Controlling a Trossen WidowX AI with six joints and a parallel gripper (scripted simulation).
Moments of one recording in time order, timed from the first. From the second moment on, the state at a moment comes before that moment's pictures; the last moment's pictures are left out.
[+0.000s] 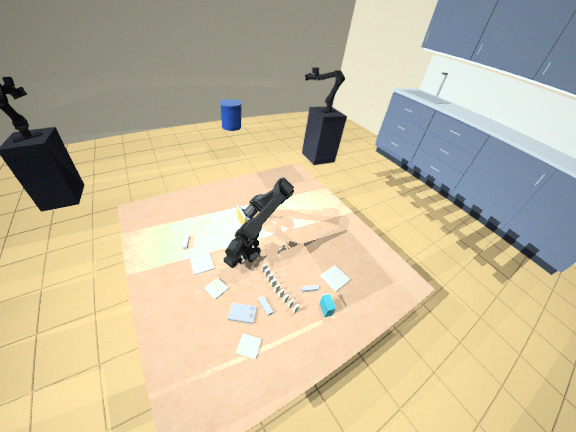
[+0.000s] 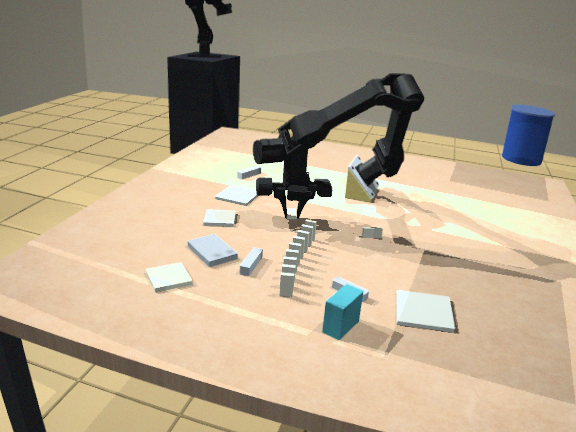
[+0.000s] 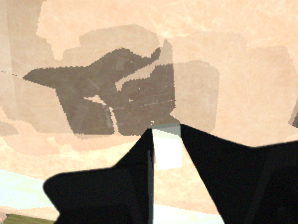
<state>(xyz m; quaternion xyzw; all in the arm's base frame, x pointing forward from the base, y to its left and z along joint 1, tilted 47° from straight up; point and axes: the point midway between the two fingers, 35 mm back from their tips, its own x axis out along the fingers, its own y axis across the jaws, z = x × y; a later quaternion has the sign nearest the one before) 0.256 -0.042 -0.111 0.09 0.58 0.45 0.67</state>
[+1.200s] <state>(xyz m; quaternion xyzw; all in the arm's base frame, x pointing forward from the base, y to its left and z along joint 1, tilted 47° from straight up) 0.259 -0.167 -0.010 0.24 0.67 0.31 0.63</state>
